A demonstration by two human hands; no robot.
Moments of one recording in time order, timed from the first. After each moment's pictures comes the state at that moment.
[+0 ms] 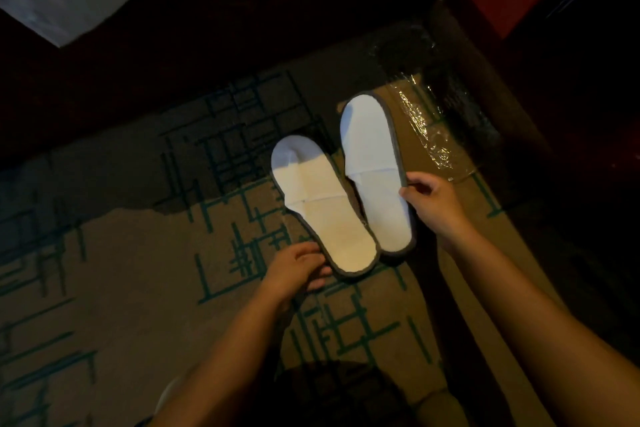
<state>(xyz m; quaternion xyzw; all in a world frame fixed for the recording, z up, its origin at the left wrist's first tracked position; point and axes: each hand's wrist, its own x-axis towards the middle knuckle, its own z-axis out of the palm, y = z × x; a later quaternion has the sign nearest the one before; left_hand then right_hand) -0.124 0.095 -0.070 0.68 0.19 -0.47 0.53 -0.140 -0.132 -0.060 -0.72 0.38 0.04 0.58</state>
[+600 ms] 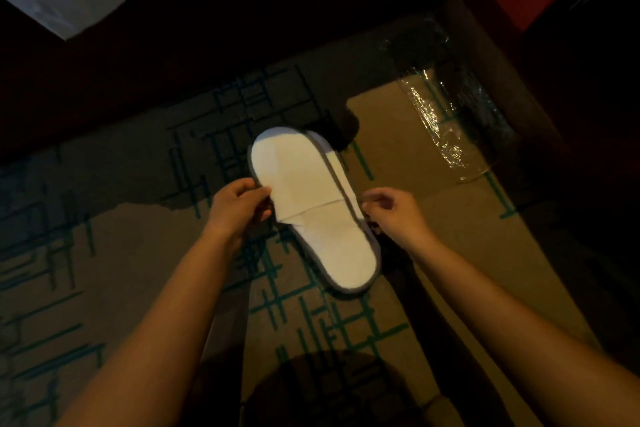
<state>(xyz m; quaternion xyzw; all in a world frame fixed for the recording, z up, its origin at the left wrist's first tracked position) -0.027 0.131 -0.061 0.75 0.19 -0.27 0.57 -0.129 -0.081 -0.072 -0.74 0.33 0.14 0.57</state>
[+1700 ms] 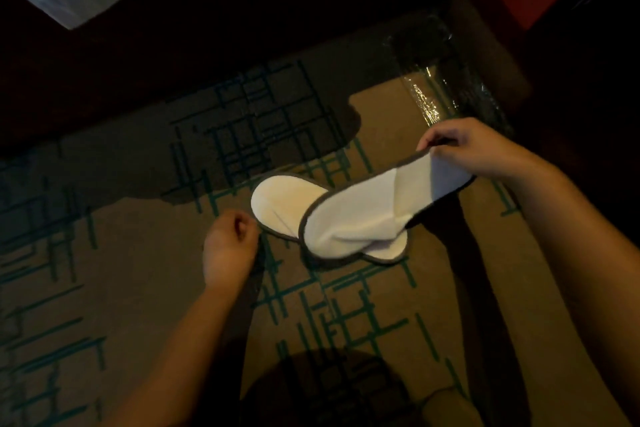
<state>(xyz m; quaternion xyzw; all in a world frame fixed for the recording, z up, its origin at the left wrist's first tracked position) -0.085 0.170 -0.069 0.94 0.02 -0.10 0.31 -0.092 -0.194 -0.017 -0.88 0.10 0.17 0.43</state>
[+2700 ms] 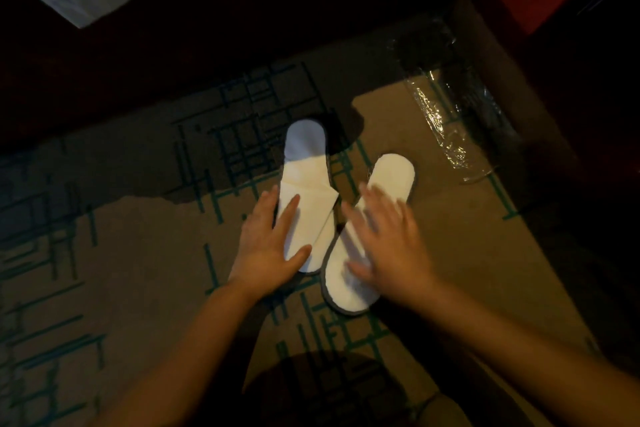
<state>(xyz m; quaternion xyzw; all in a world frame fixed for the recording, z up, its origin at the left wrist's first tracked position) -0.093 0.154 -0.090 0.93 -0.26 -0.16 0.19 -0.170 -0.053 -0.060 -0.98 -0.01 0.13 0.15</state>
